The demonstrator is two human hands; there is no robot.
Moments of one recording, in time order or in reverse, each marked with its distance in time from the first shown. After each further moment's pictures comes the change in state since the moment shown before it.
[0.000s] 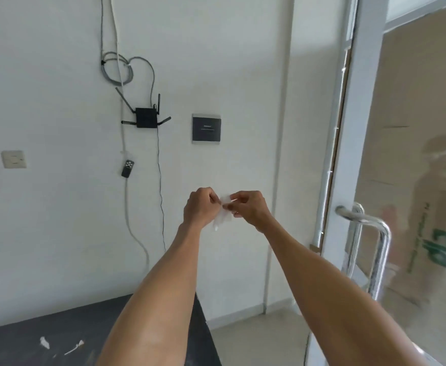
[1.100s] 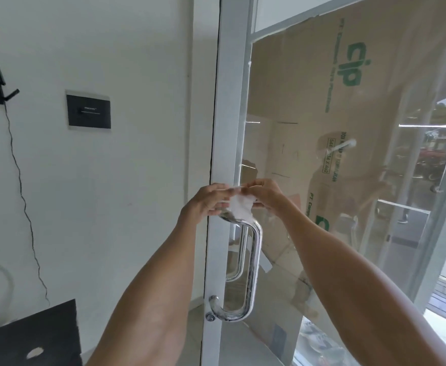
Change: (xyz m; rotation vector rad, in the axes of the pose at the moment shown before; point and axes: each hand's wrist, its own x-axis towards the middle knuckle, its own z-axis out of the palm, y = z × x) left_hand 0.020 0.234 0.288 -0.715 -0.720 -0.182; right_hand 0.014 0.115 -0.370 -0.011 0.281 0.258
